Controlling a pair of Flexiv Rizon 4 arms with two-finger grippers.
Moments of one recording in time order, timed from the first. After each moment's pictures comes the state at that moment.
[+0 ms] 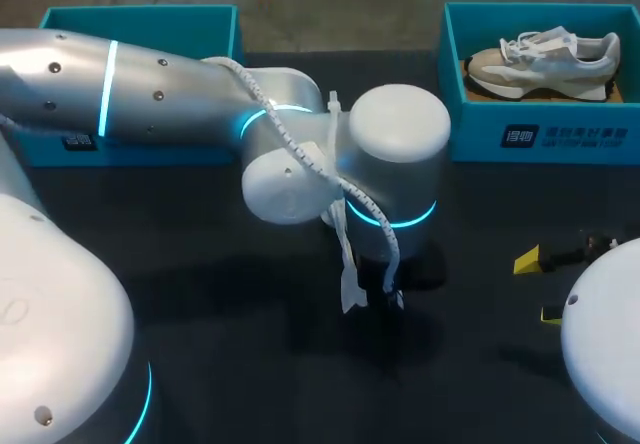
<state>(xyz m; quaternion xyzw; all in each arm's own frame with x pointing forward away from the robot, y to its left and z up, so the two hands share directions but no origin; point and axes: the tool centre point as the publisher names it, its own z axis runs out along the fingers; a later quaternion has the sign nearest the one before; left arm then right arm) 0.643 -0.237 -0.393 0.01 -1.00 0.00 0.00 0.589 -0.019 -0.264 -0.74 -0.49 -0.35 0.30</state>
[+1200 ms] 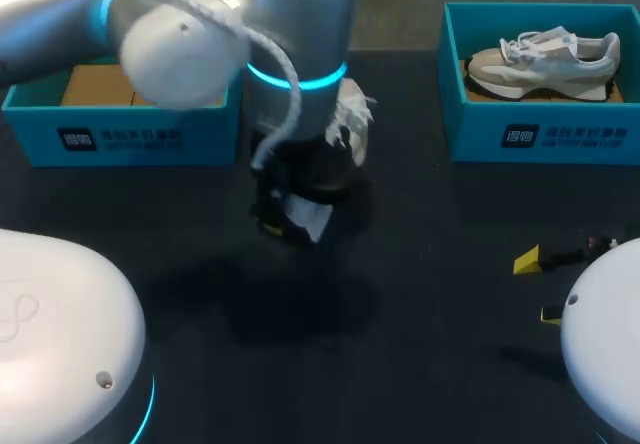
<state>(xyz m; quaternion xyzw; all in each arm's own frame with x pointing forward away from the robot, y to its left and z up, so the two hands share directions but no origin) 0.706 -0.100 -0.248 -0.25 -0.97 -0.06 0.02 0.589 -0.019 -0.264 -0.74 -0.49 -0.35 0.30</state>
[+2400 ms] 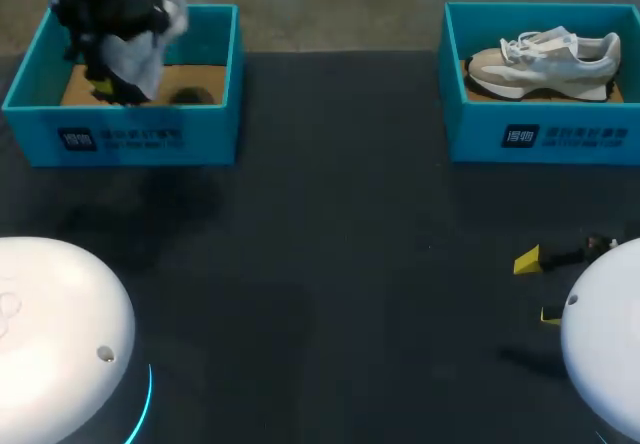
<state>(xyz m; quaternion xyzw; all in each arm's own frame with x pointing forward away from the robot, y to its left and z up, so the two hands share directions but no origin) 0.908 0.145 -0.182 -0.10 -0.99 -0.03 0.01 0.589 -0.019 -0.264 -0.74 -0.49 -0.35 0.30</state>
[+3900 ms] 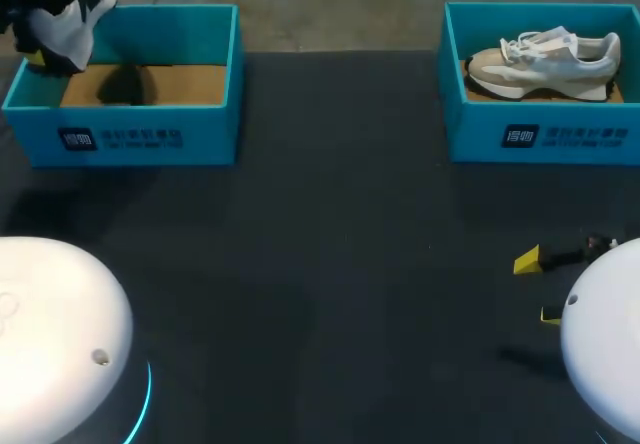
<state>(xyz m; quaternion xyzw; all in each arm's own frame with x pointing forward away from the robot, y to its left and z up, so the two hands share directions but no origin) 0.978 0.254 -0.193 -0.08 -1.00 -0.03 0.00 0.589 -0.019 -0.264 -0.74 -0.49 -0.35 0.30</state>
